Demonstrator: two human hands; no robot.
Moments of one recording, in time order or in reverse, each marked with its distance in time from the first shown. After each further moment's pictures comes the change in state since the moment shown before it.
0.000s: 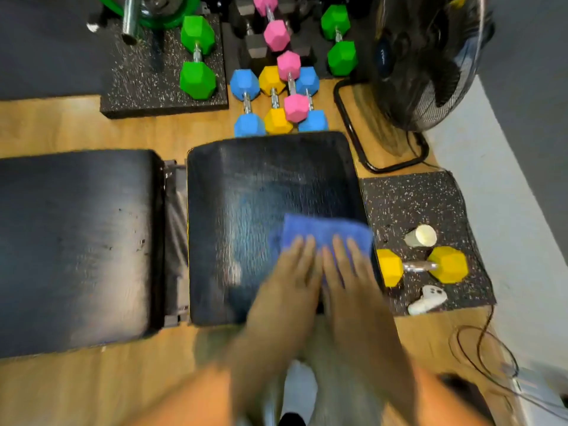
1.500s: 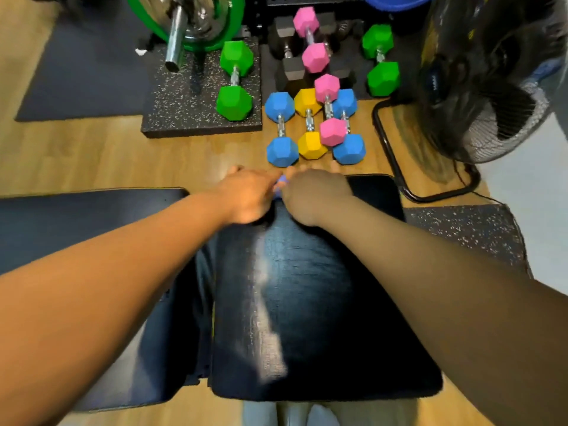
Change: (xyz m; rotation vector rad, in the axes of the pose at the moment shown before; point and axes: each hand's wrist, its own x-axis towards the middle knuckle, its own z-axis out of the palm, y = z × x) left_hand 0.126 -0.227 -0.046 -0.183 -0.078 -0.234; right_hand 0.260 -0.033 -0.089 0.069 -0.109 -0.135
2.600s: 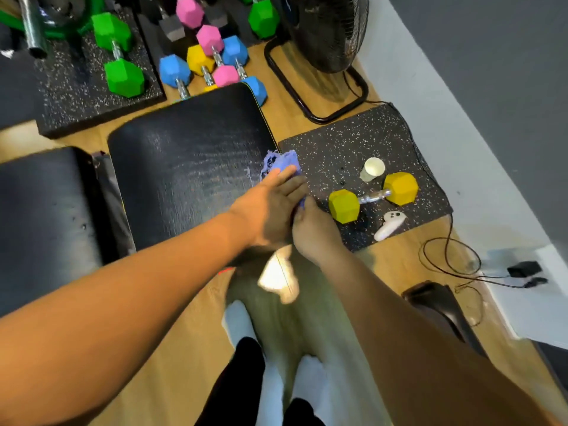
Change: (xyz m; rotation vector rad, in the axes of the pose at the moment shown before) left_hand -0.113 0.246 0.090 0.518 -0.066 0.594; right_hand -0.298 0.037 0.091 0.786 0.102 0.648
